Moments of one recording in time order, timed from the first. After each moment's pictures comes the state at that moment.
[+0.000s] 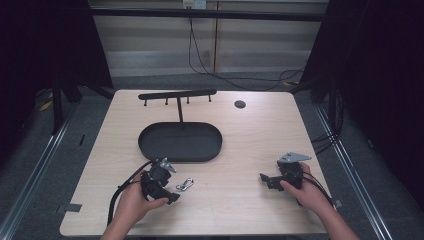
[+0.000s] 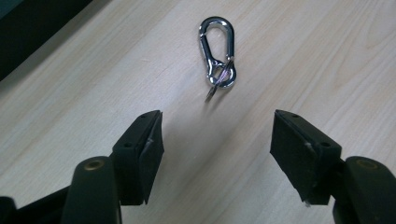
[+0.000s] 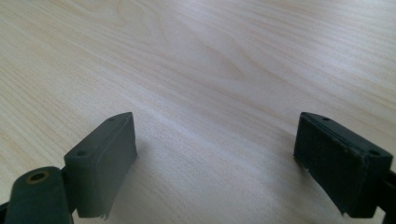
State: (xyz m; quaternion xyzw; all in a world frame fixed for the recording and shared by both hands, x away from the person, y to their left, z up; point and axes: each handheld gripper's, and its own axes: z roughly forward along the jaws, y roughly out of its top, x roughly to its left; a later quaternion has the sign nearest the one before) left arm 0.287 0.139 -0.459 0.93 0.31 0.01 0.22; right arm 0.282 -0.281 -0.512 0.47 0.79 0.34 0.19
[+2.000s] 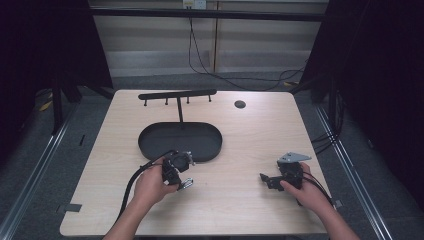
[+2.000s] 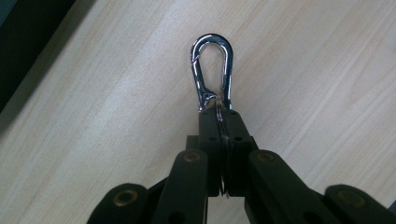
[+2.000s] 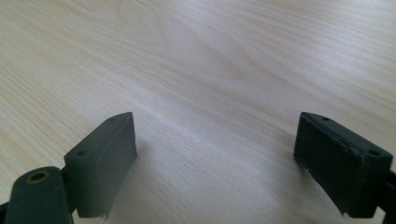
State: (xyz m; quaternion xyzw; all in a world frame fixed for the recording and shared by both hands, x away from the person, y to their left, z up) left arm 0.322 0.091 -0.456 0.96 0.28 -0.03 0.09; right arm 0.282 -0.281 -0.512 0.47 0.79 0.34 0.19
